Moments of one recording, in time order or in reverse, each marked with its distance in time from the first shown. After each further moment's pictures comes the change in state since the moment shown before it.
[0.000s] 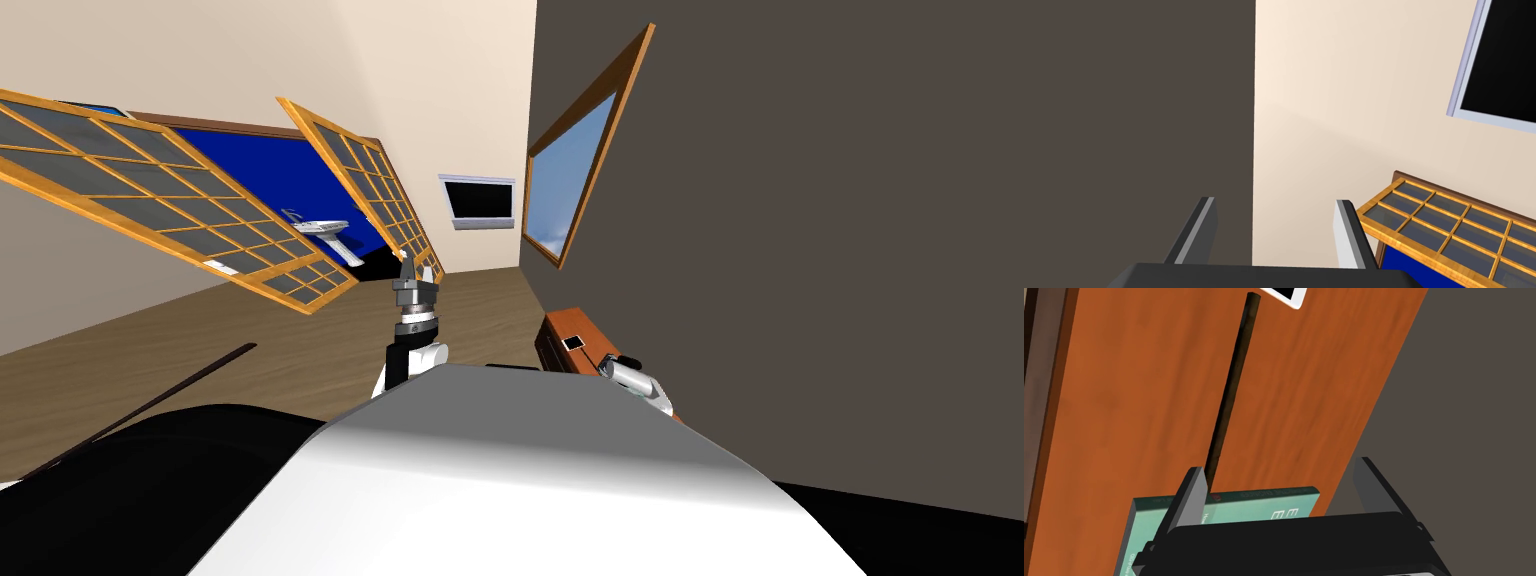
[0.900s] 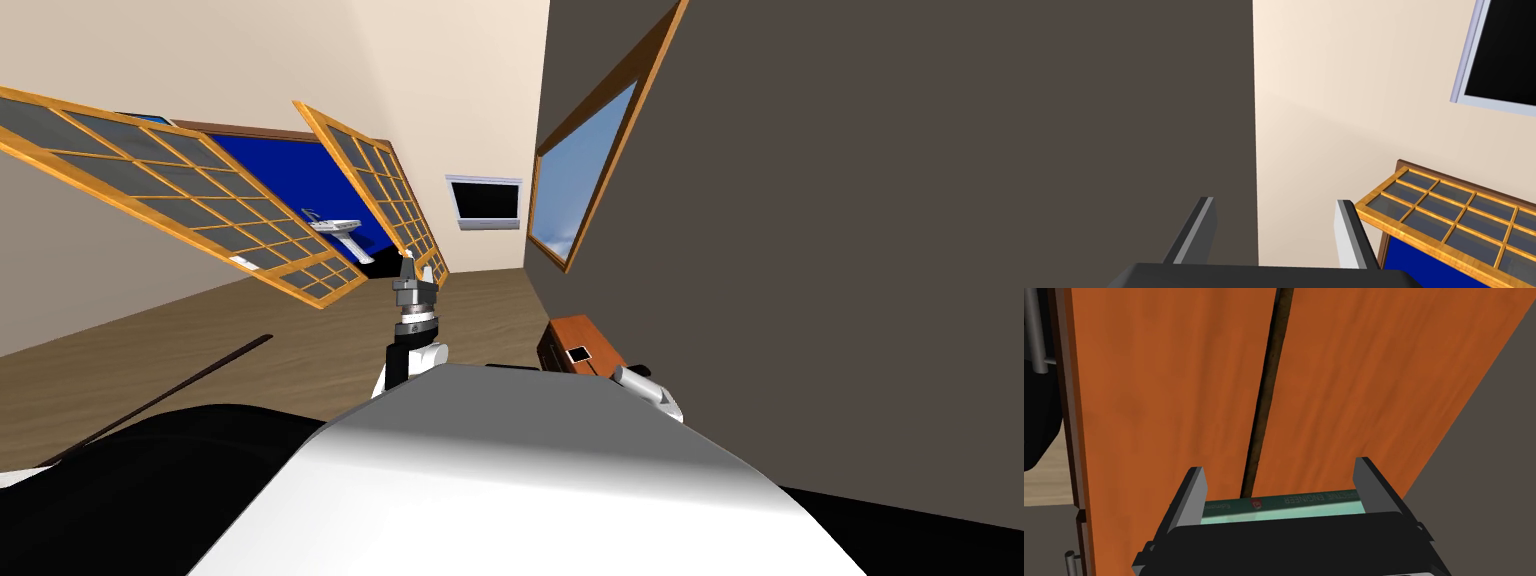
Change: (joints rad) left arm 0.000 0.000 0.000 0.000 0.000 0.000 0.000; right arm -0.056 -0.036 -0.100 0.205 -0.034 0.195 -0.059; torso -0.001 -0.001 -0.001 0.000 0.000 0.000
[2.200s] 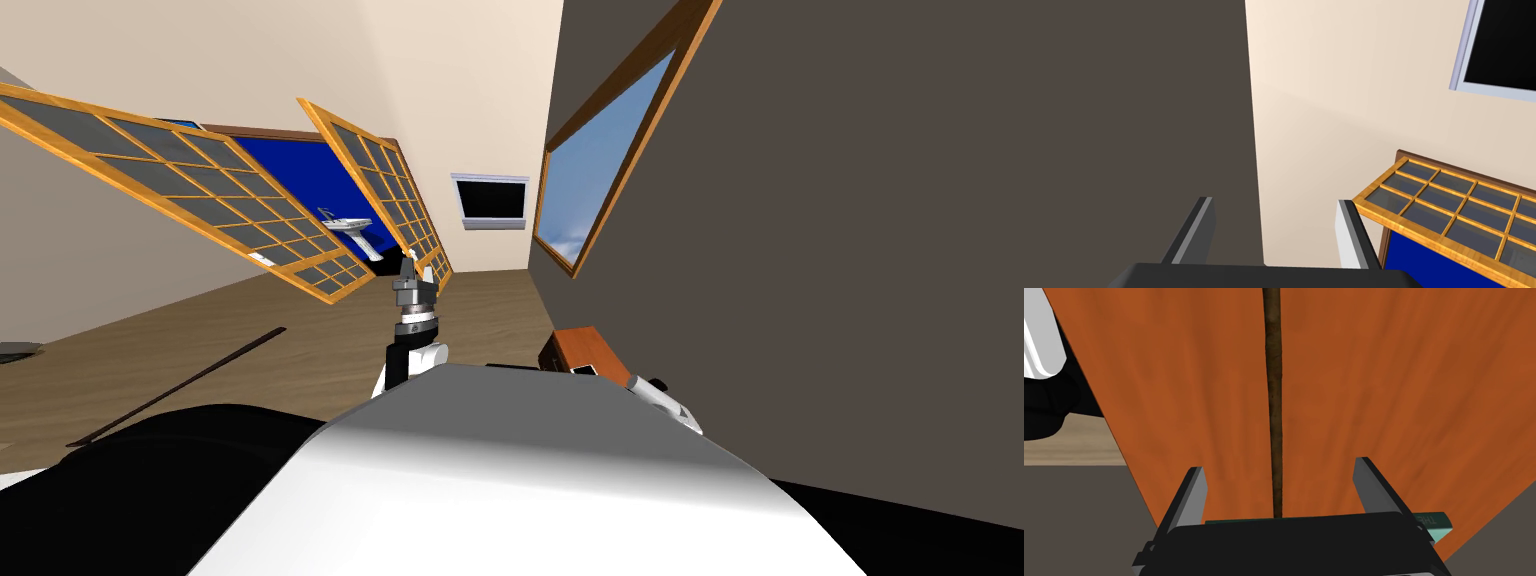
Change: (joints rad) left arm 0.000 0.000 0.000 0.000 0.000 0.000 0.000; right arm -0.063 -0.065 -0.138 0.268 -0.059 0.207 -0.056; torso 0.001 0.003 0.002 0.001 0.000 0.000
